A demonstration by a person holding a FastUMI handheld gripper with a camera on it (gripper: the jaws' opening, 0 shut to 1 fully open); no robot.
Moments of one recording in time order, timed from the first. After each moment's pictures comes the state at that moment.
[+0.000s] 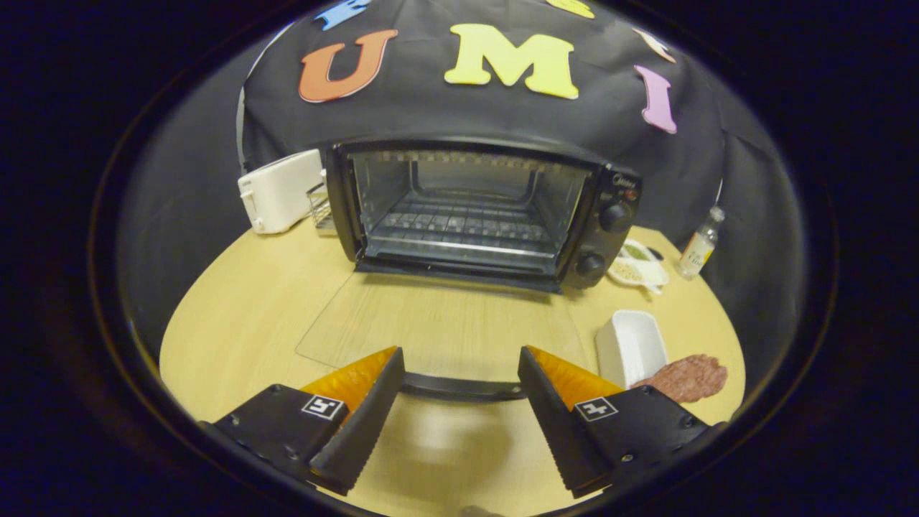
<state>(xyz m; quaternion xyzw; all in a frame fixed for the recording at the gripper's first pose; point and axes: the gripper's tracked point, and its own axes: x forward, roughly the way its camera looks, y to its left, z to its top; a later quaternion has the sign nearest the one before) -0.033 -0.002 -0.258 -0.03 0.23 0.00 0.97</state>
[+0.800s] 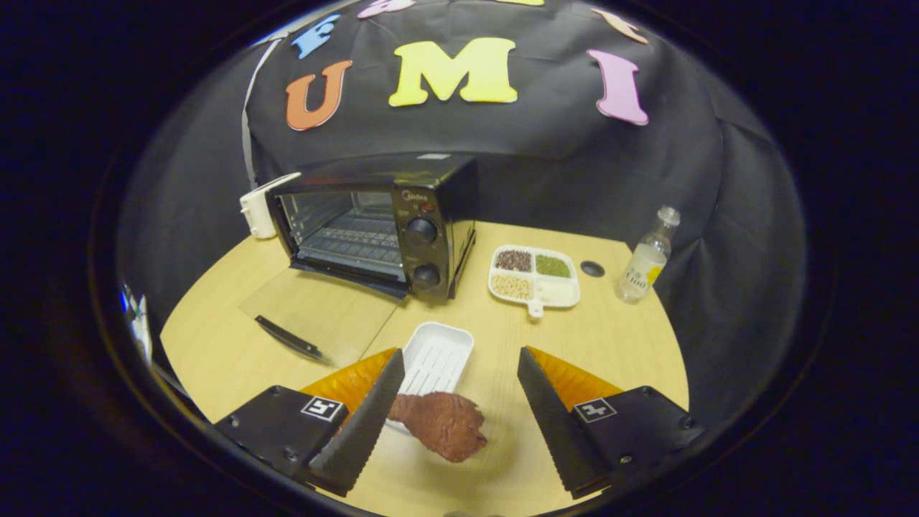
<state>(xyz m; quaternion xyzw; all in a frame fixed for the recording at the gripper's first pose) -0.060 -0.236 -0.252 0.00 0.27 0.08 0.96</state>
